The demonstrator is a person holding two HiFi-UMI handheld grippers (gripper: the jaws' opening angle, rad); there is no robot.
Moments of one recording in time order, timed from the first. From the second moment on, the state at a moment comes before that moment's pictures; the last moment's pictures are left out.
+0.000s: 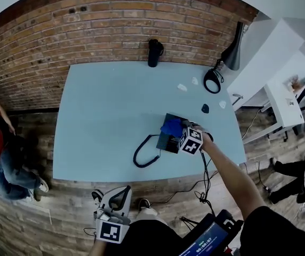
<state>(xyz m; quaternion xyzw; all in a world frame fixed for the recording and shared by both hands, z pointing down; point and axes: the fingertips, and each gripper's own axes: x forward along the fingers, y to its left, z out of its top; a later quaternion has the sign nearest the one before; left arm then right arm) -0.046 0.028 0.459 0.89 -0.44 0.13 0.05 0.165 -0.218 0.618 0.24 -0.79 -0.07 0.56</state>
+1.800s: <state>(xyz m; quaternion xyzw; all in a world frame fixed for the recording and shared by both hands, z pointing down) -0.017 -0.013 0.455 0.90 -0.41 0.11 0.03 0.193 -0.263 0.647 0.34 -0.72 -0.08 0.60</state>
